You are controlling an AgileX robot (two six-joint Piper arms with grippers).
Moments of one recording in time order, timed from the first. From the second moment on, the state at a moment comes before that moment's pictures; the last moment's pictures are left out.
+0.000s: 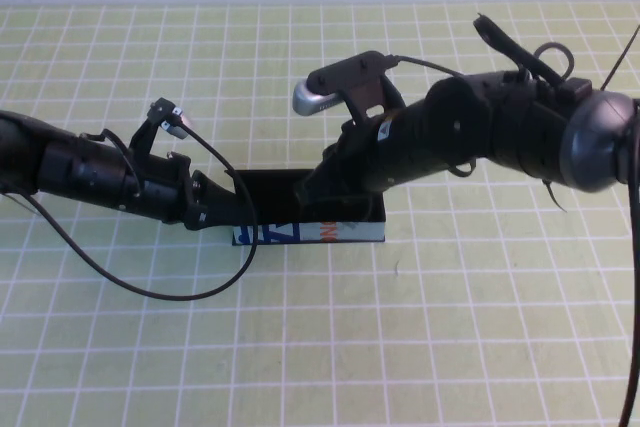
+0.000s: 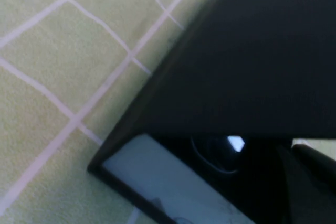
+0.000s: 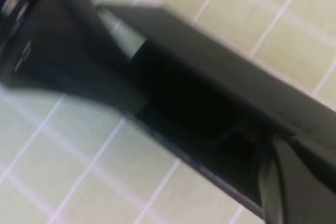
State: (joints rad) right arm 0.64 1.91 -1.43 0.31 0.45 -0.19; left arm -0.05 2.13 -1.31 -1.23 1.16 1.58
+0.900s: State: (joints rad) right arm 0.58 2.18 -1.84 0.36 0.60 -0.19; left arm -0.05 2.13 -1.31 -1.21 1.17 1.57
